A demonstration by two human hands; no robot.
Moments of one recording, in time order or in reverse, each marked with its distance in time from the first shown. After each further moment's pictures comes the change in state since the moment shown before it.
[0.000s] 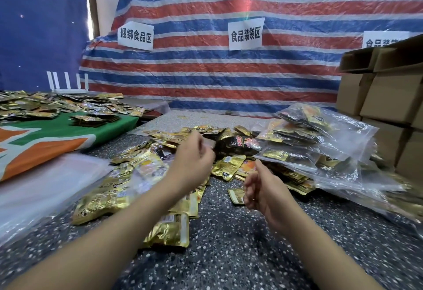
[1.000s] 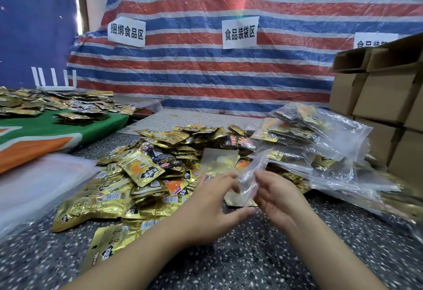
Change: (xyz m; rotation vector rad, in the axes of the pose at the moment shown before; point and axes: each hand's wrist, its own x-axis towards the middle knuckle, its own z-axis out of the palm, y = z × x) left_hand -0.053 -0.007 0.037 0.184 -0.407 0.259; right_hand 0.003 -0.009 -0.013 0.328 0.192 0.083
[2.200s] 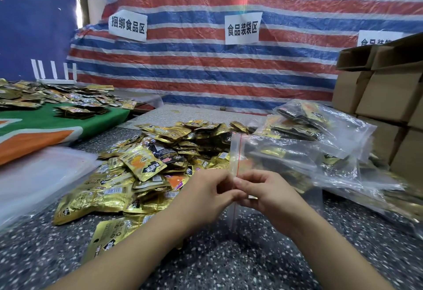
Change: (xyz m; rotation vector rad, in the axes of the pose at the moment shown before) left_hand 0.004 0.000 -0.013 -0.165 0.214 0.012; right_hand -0.014 0.007 0.004 -0.375 -0.377 -0.151
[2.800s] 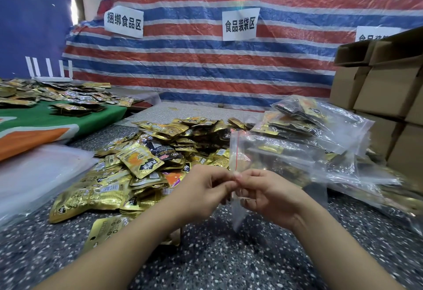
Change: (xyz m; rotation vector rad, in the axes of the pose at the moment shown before) left_hand 0.001 0.005 -0.008 -0.195 -0.150 -0.090; right_hand 0.004 -0.006 -0.008 0.174 -0.130 0.199
